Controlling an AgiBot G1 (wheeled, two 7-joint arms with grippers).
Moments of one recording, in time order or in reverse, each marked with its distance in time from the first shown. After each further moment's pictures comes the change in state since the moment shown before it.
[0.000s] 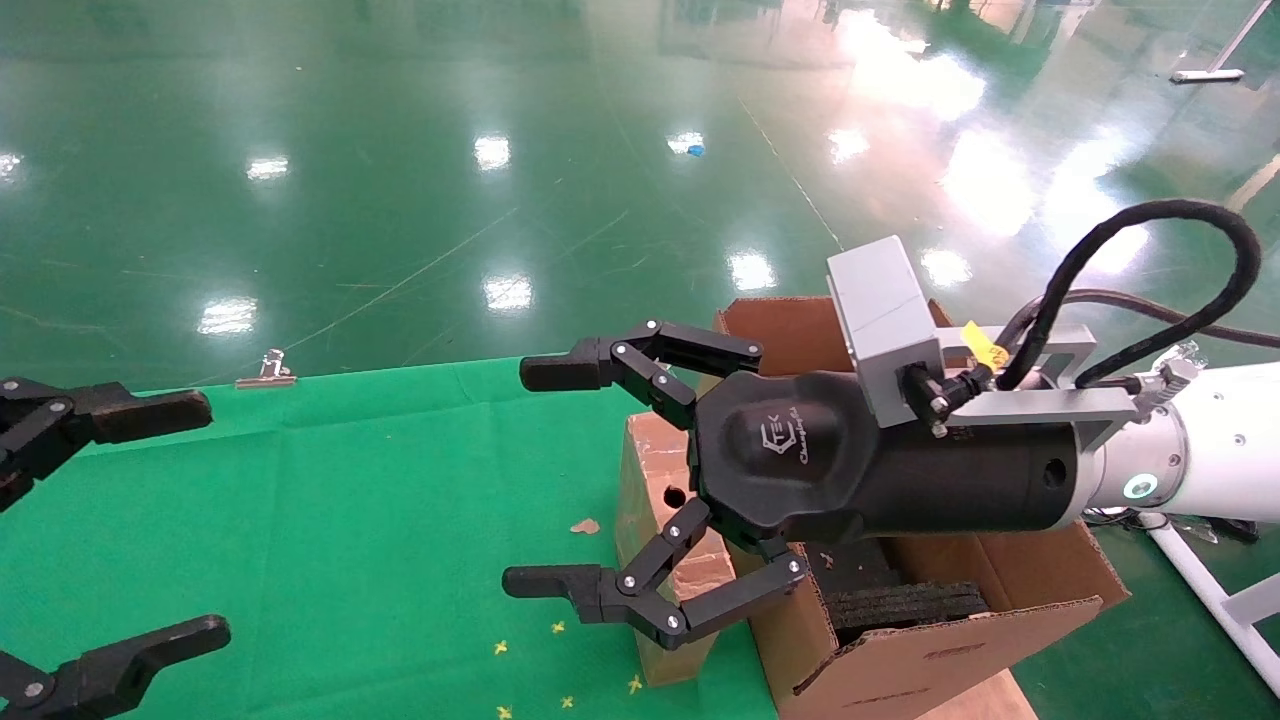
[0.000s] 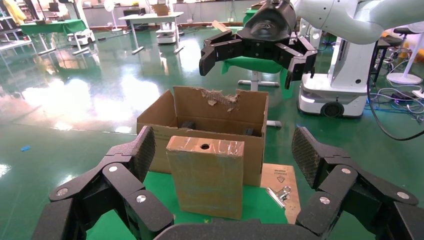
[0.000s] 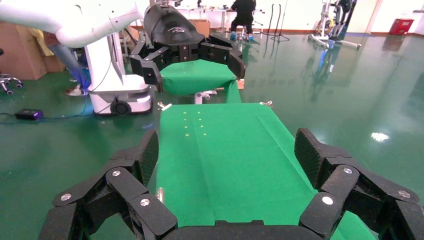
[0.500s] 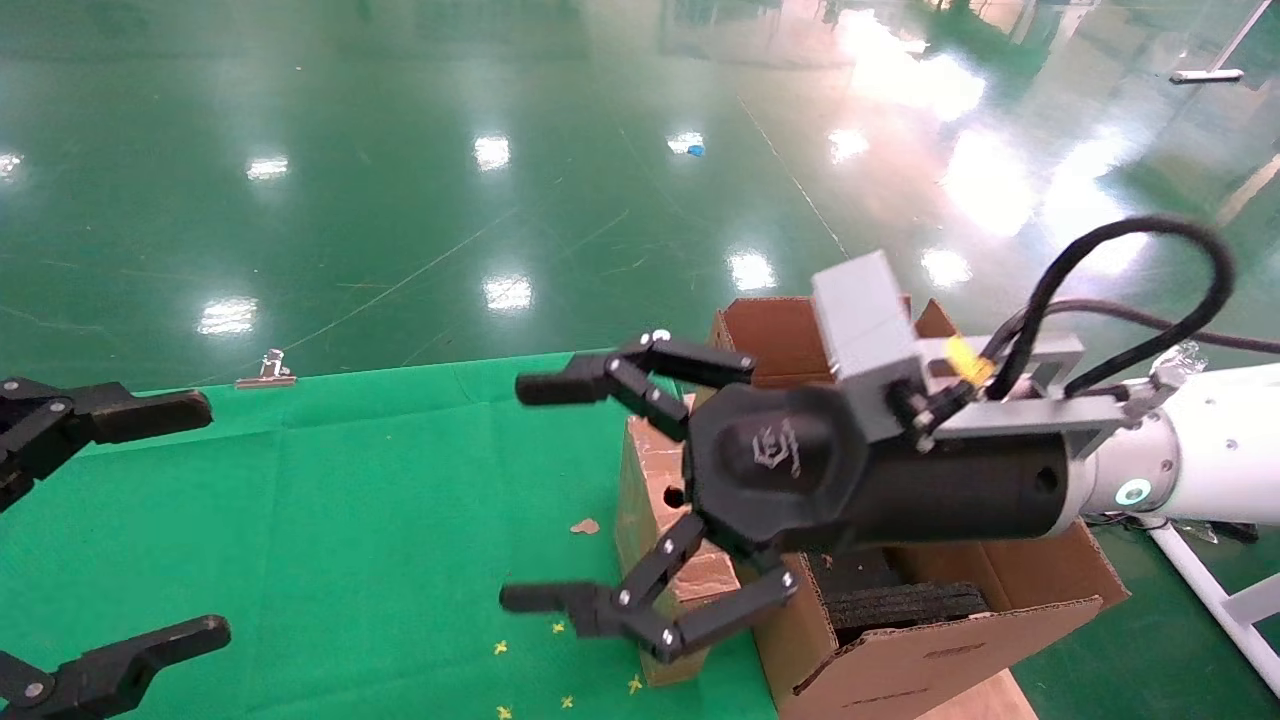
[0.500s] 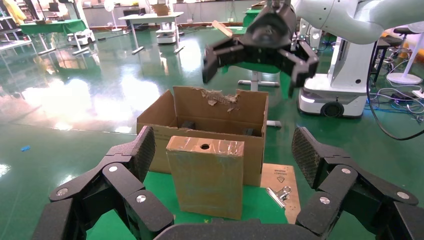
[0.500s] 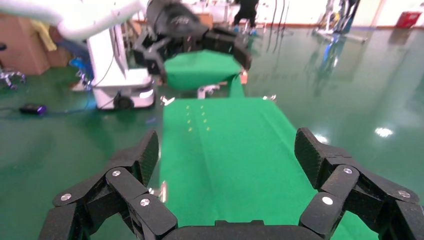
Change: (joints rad) left arm 0.000 0.000 0.000 0.001 0.000 0.000 0.000; right arm 0.043 -0.004 -0.052 0.025 -0.094 -0.012 0.040
